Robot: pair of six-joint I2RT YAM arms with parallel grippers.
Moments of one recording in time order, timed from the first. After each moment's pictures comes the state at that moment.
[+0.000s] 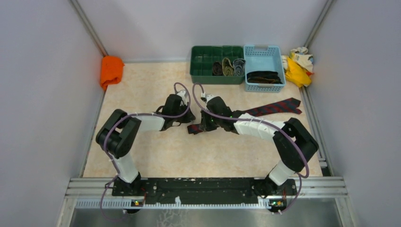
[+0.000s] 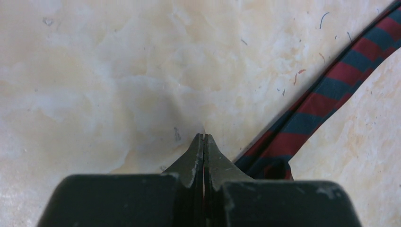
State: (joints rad) left arm -0.54 1.78 0.81 0.31 0.14 -0.48; right arm 0.77 1.59 0.96 -0.13 -0.13 0.47
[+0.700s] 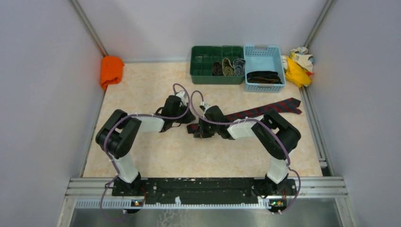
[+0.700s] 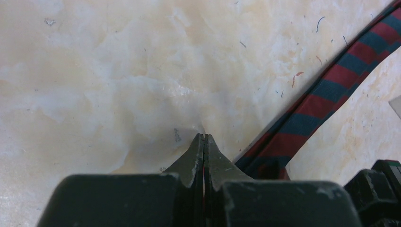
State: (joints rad) left arm -0.54 1.80 0.80 0.36 0.14 -0.49; right arm 0.78 1.78 0.81 0.24 -0.27 0.62
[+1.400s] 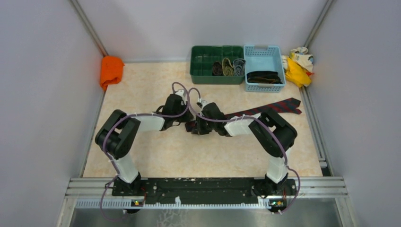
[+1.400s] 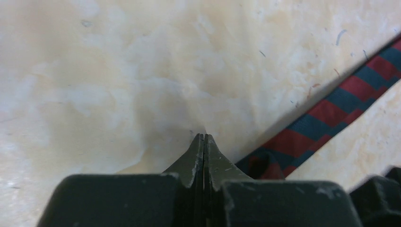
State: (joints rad) left arm -0.54 1.78 0.82 0.30 0.07 -0.50; right arm 0.78 1.87 0.91 0.27 -0.27 0.60
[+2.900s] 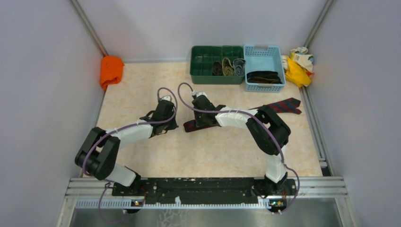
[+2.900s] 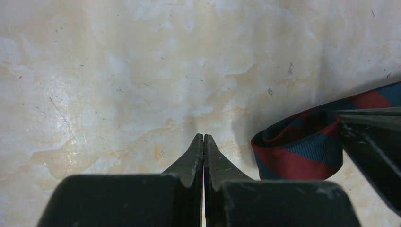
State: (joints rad) left arm -0.53 1.50 0.71 -0.06 -0.19 -0.56; right arm 0.81 1.89 1.19 -0.17 0.11 0.45
